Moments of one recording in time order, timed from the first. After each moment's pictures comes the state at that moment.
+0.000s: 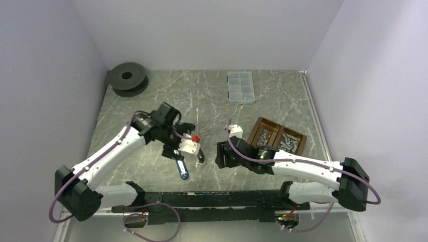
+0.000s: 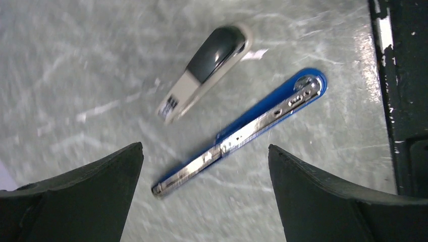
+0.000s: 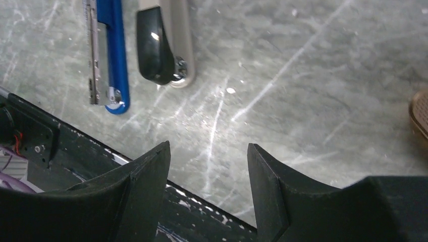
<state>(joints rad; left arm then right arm) -0.55 1.19 1.12 -1.02 0.43 1.20 1.11 1.17 0.75 -0.39 0.27 0.76</state>
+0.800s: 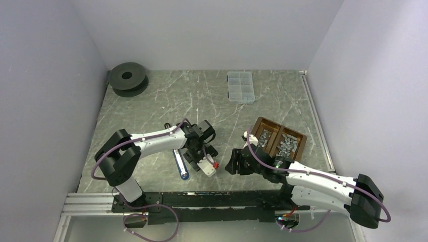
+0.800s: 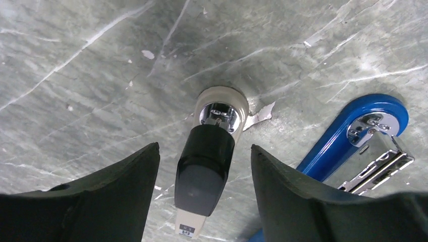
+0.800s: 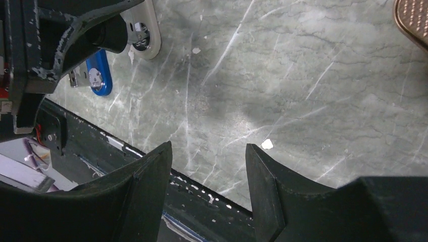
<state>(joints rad) -0.89 1.64 1.05 -0.75 0.26 1.54 1.01 0.89 0.44 -0.33 0.13 0.90</state>
